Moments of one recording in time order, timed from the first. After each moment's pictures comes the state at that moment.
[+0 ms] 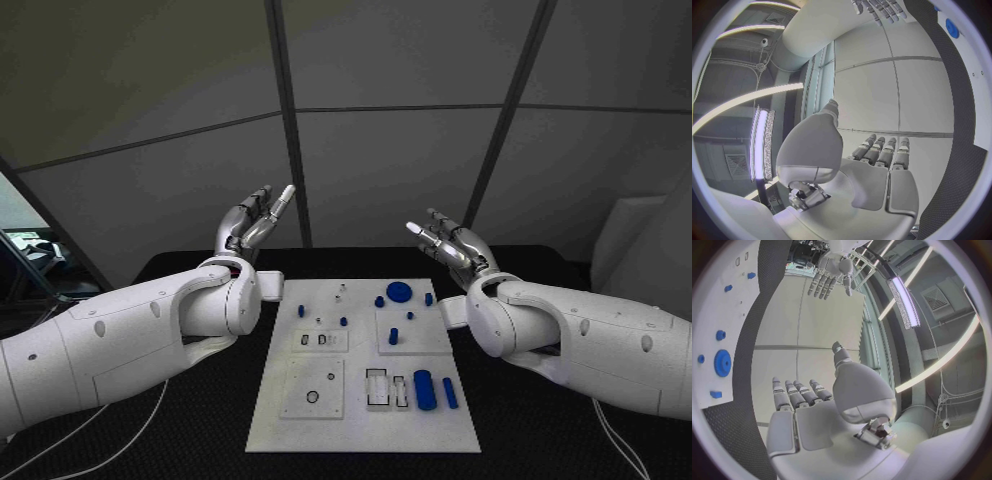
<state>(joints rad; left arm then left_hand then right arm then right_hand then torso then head) 1.17 -0.76 0.01 1.45 0.07 -0.65 0.56 1.17 -0.09 0.04 0.28 0.07 0.22 0.14 0.02 0.03 0.15 0.16 0.02 0.02 0.15 0.18 0.02 0.02 0.12 0.11 0.24 0.02 0.03 1.17 -0.75 -0.07 1.46 -0.09 -0.50 0.42 1.15 0.19 -0.17 -0.07 0.27 0.09 0.13 0.02 0.02 0.12 0.25 0.02 0.02 0.13 0.24 0.02 0.02 0.08 0.15 0.29 0.07 0.04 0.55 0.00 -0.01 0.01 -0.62</state>
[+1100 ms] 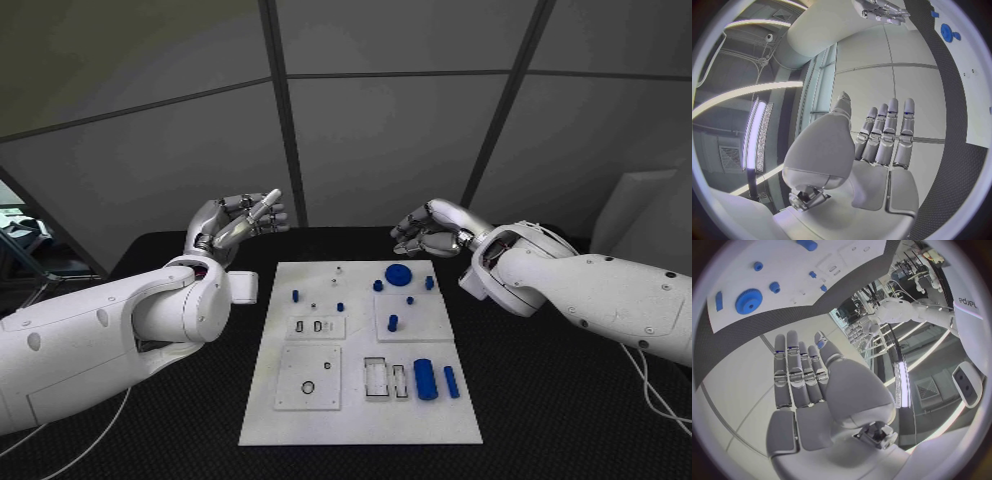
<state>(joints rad) 1.18 -0.90 0.01 1.57 0.06 -0.56 0.57 1.39 -0.02 -0.09 0.16 0.06 0.90 0.23 0.12 0.07 0.98 0.19 0.15 0.07 1.01 0.14 0.20 0.11 0.13 0.82 0.25 0.39 0.19 1.24 -0.77 0.00 1.40 -1.11 -0.35 0.11 1.38 0.15 -0.05 -0.28 0.20 0.94 0.20 0.12 0.07 1.07 0.14 0.10 0.06 1.25 0.07 0.22 0.11 0.16 0.87 0.18 0.58 0.27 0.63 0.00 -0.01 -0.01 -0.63</state>
